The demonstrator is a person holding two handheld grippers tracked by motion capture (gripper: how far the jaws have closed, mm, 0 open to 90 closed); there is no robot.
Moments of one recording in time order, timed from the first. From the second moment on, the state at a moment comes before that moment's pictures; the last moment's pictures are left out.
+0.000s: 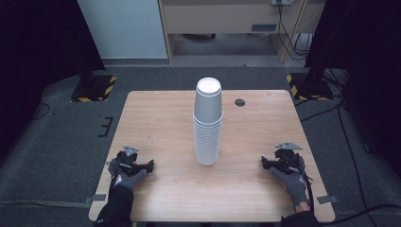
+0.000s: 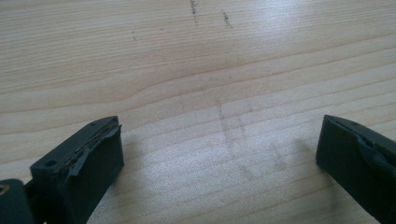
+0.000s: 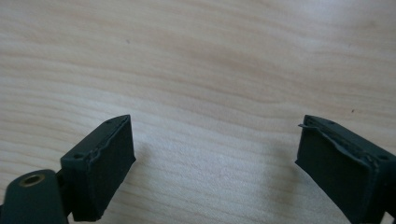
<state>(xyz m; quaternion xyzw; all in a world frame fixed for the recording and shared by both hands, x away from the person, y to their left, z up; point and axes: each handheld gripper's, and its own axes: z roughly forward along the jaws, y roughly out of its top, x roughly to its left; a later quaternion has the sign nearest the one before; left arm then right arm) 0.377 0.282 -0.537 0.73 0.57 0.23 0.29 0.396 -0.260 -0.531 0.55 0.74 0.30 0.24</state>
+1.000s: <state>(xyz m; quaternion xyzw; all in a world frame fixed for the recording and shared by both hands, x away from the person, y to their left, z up) 0.377 0.282 -0.537 0.73 0.57 0.23 0.29 0.374 -0.232 -0.460 0.47 0.71 0.46 0.24</state>
